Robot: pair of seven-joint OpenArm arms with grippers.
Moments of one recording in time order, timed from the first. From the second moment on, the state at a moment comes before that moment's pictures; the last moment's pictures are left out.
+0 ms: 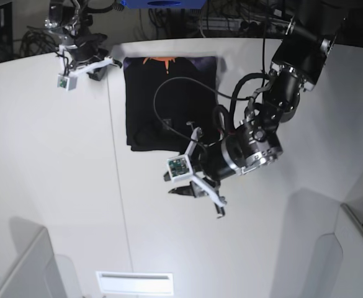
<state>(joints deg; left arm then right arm) -13.6 -16.9 25.0 107.7 2.7 -40.2 33.1 -34.5 -0.8 11.2 106.8 23.4 -0.2 -36.2</state>
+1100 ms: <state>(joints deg) 42.5 -23.3 -5.7 110.6 3.1 -39.8 -10.8 -59.4 10.2 8.9 114.1 -0.4 6.6 -2.7</state>
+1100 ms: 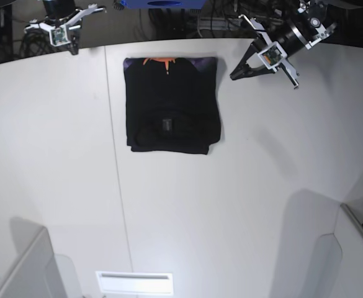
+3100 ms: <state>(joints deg) 21.3 -13.6 0.1 10.4 2.1 -38.9 -25.8 -25.4 17.0 -13.9 31.2 -0.9 28.2 -17.2</state>
